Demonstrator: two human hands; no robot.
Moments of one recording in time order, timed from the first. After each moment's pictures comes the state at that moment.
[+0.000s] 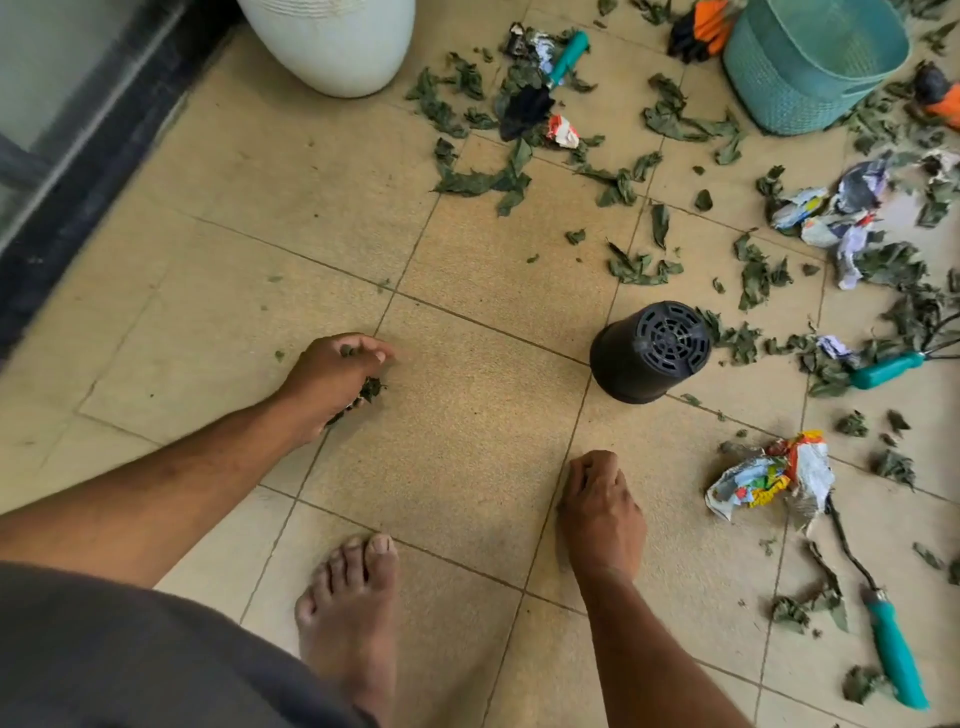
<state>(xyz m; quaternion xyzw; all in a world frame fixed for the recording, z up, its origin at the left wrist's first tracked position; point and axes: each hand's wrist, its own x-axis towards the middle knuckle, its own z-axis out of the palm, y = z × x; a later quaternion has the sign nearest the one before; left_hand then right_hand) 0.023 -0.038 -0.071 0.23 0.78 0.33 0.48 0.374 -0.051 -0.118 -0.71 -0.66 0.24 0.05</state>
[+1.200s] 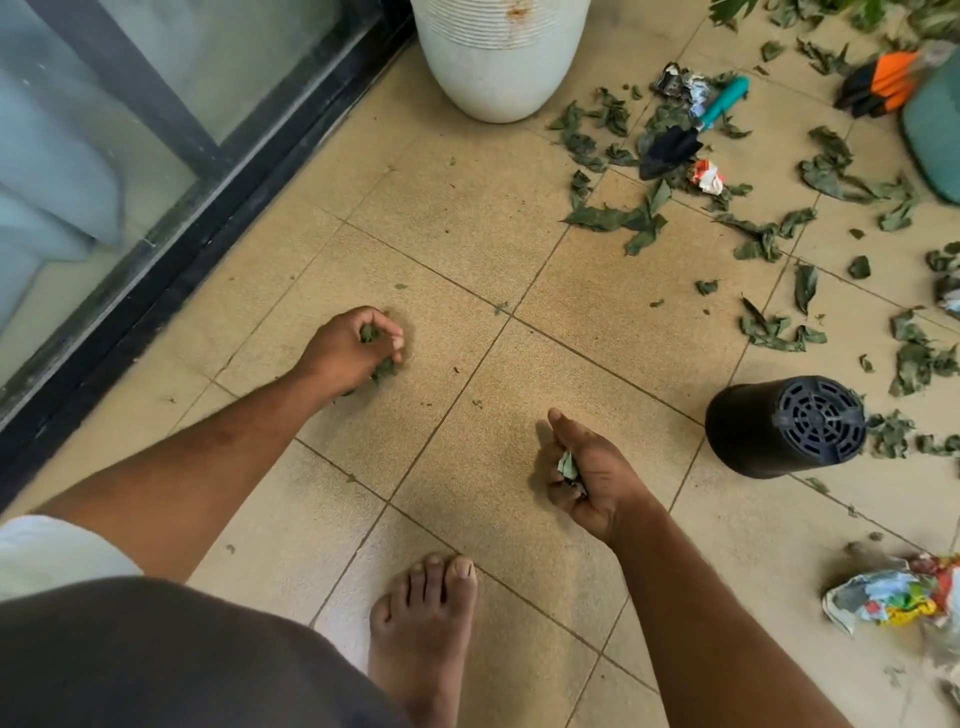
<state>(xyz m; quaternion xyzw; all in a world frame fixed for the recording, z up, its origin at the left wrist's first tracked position) -0.101 -0.074 -0.080 0.30 0.82 0.30 0.37 0.229 0.009 -0.085 -0.50 -0.16 0.85 0.10</state>
